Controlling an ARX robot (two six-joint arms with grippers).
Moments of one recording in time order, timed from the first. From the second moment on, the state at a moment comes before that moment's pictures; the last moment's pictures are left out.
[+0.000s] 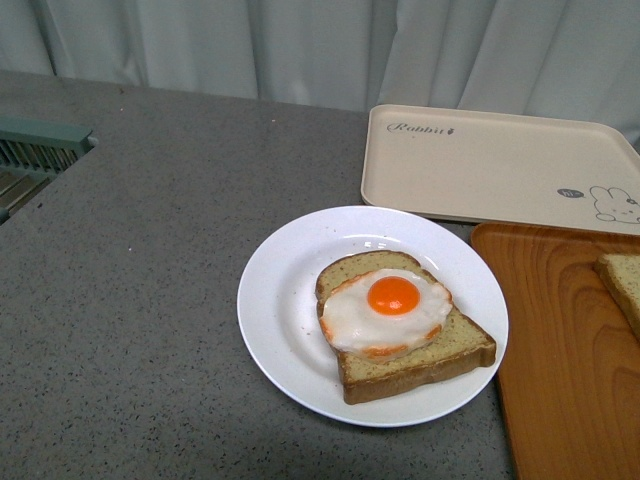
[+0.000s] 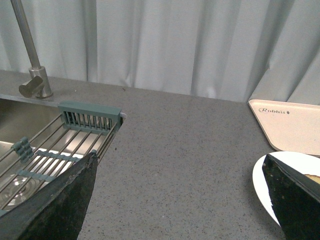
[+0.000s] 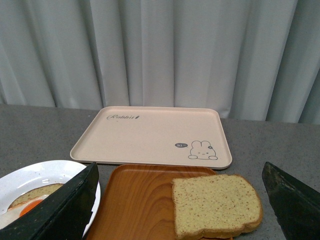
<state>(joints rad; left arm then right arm) 0.00 0.00 0.02 0.00 0.00 -0.01 0.00 0.00 0.01 0.00 0.00 0.00</state>
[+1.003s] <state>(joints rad) 0.00 0.00 0.02 0.00 0.00 -0.01 0.00 0.00 0.01 0.00 0.00 0.00</state>
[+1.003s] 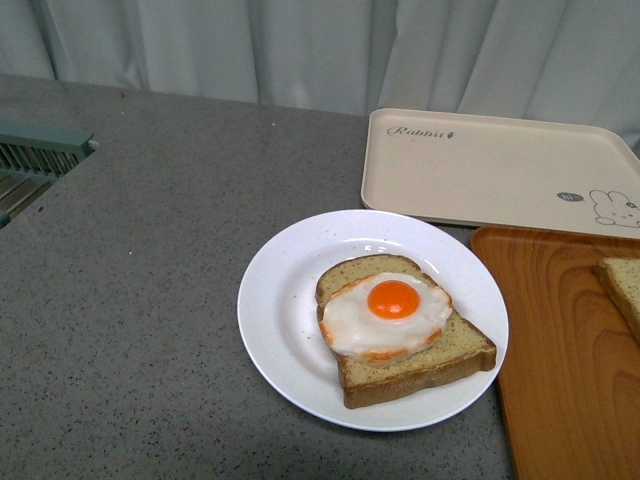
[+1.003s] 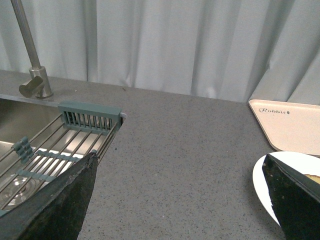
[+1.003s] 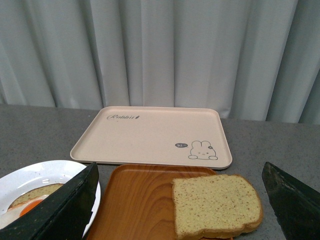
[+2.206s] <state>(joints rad) 0.00 0.00 0.02 0.00 0.00 -0.01 -0.32 0.62 0.20 0.16 -0.19 0.67</state>
